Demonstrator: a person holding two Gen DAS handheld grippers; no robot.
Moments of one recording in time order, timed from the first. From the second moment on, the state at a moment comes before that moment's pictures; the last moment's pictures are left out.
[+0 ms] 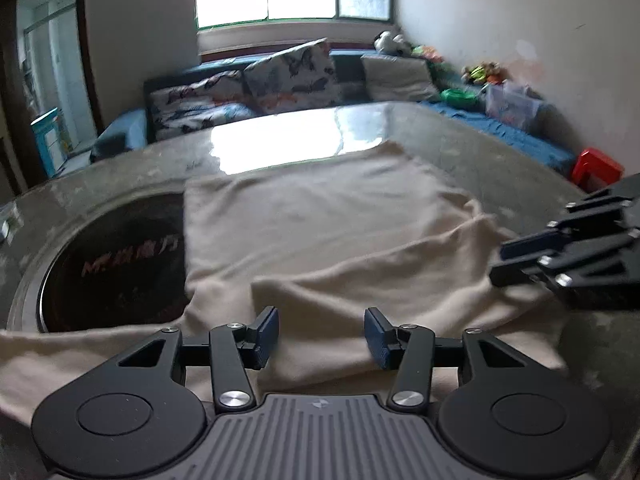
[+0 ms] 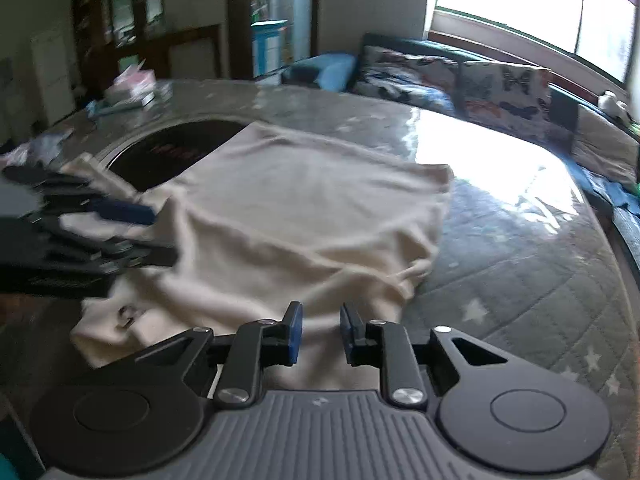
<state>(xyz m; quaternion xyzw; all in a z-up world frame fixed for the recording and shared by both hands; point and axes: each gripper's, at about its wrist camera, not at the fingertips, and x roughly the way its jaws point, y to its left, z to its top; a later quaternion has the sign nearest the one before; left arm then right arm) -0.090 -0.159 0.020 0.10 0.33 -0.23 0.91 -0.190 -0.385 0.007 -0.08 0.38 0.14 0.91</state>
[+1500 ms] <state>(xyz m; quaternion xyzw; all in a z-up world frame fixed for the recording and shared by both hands) -0.058 0.079 0.019 -0.12 0.33 0.11 0.93 -0.162 -0.275 0.024 -0.11 0.35 0.27 0.89</state>
